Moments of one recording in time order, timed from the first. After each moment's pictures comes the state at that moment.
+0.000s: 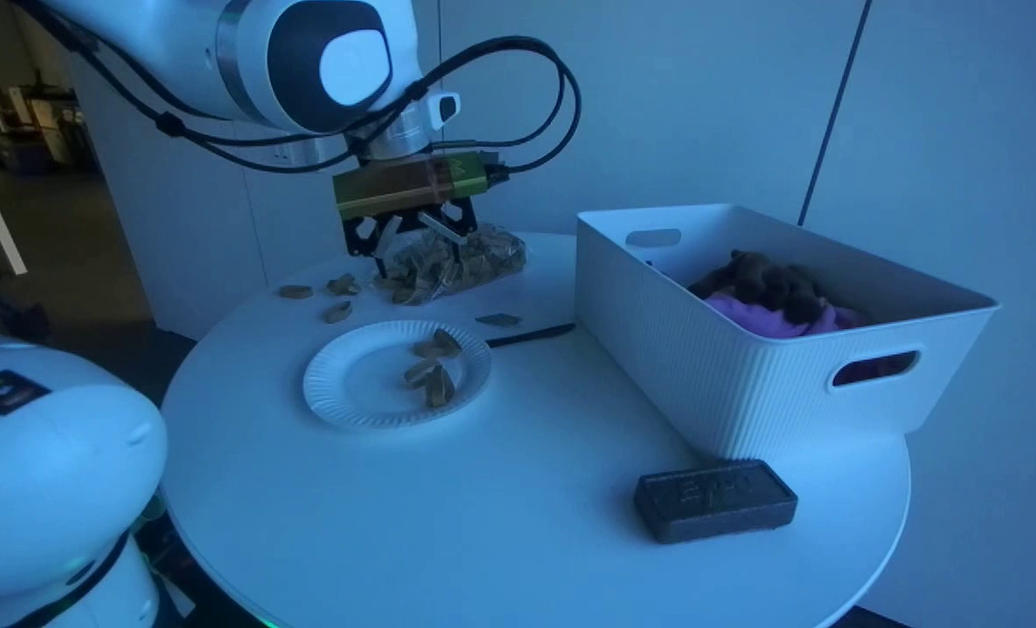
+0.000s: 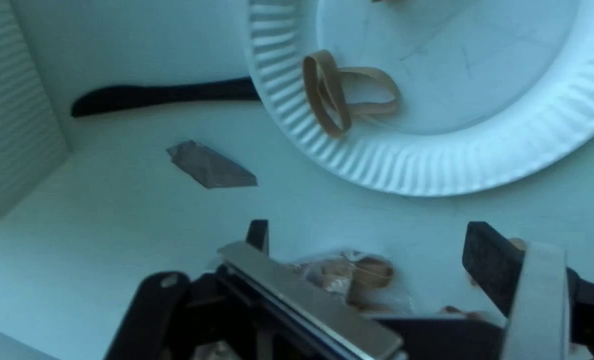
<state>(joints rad) 0.10 -0.70 -0.24 -2.75 -0.12 2.40 -0.74</state>
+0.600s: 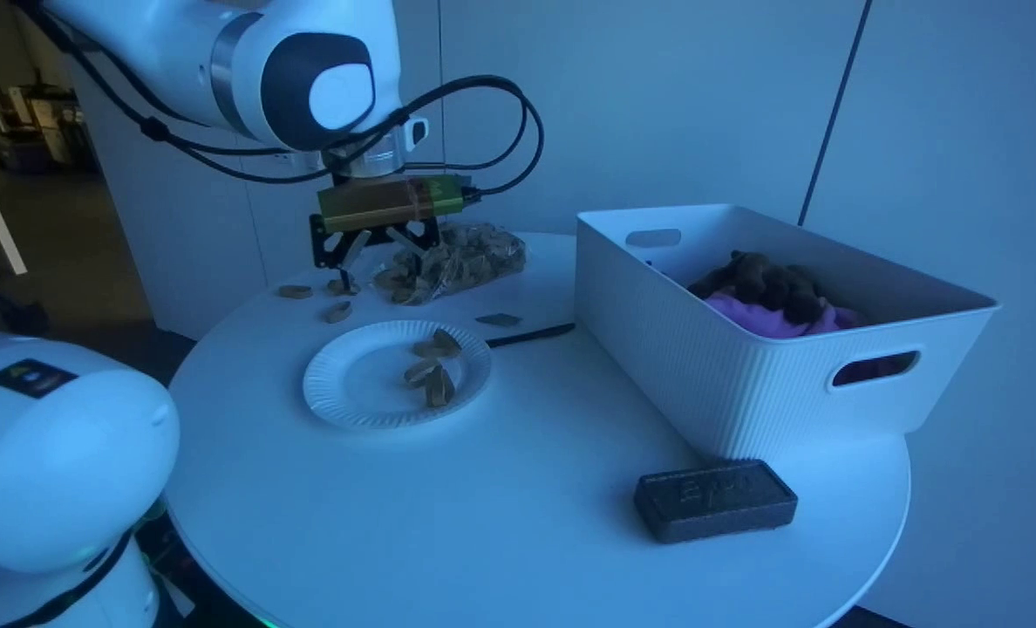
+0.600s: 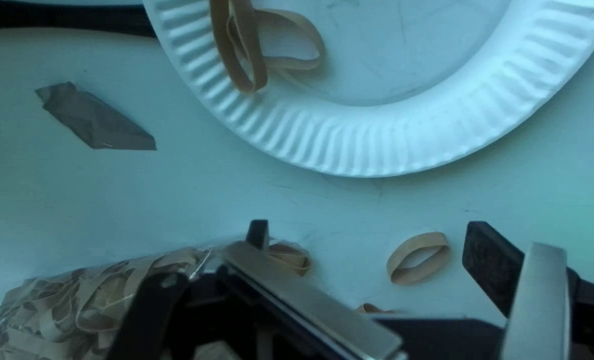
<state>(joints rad) 0.21 -0.64 -0.24 -2.77 -0.02 2.40 -0.84</state>
